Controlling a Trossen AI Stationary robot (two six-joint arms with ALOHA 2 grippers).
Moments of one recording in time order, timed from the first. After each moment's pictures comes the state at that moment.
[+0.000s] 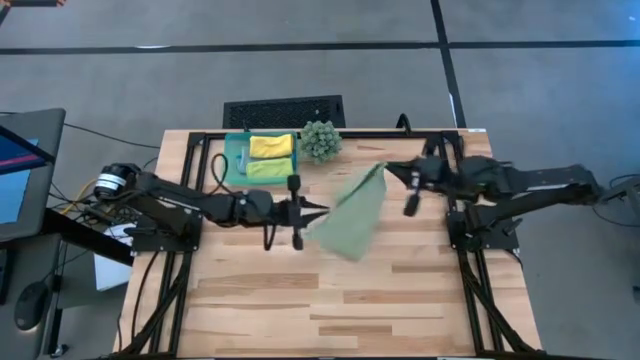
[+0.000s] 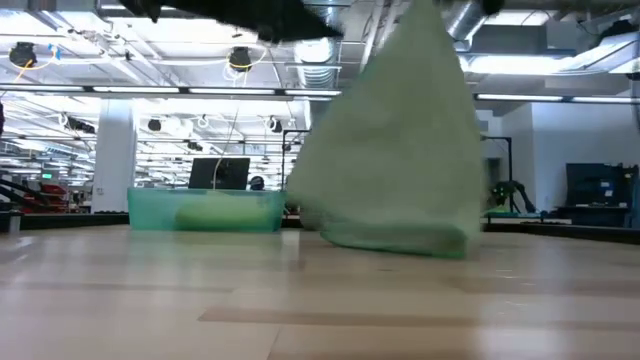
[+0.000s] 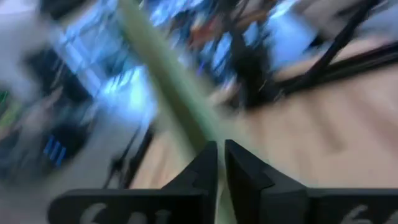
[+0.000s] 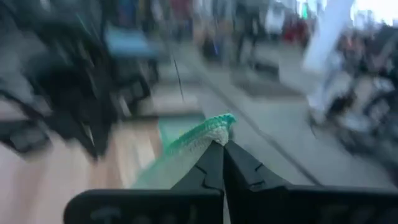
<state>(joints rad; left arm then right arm) -0.13 1.46 0.84 0.47 -0.35 0.36 0.08 0.86 0.84 -0.13 0.45 -0.15</state>
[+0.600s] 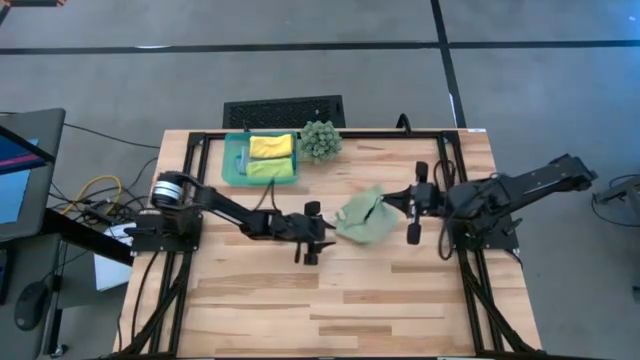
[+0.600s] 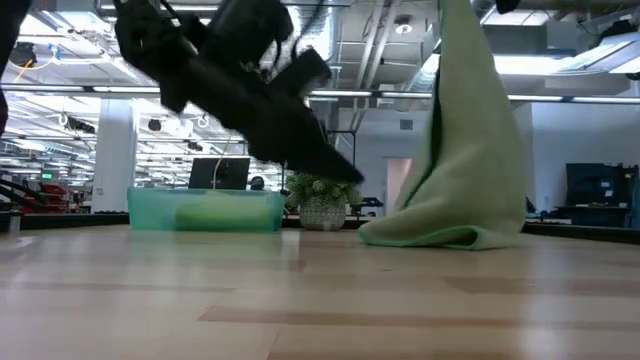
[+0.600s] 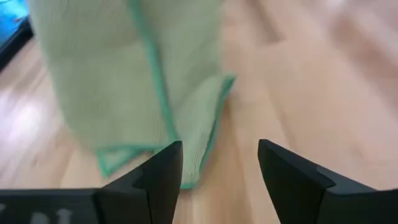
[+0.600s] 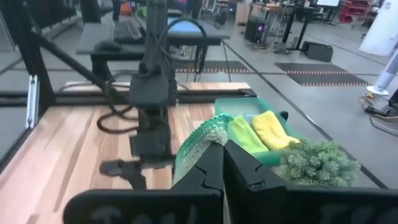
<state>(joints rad) -0.09 1.84 0.84 0.53 -0.12 0.16 0.33 0.84 0.83 -0.25 0.52 0.00</state>
